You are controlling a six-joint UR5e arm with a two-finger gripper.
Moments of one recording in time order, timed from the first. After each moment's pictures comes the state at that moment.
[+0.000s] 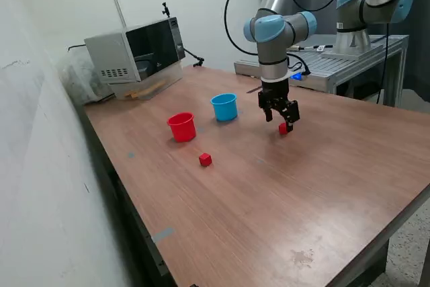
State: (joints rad) arm 0.06 -0.91 1.73 -2.36 -1.62 3.25
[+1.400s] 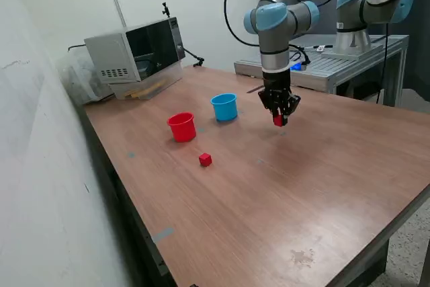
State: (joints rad) arm 0.07 -0.97 1.71 -2.30 -1.62 3.08
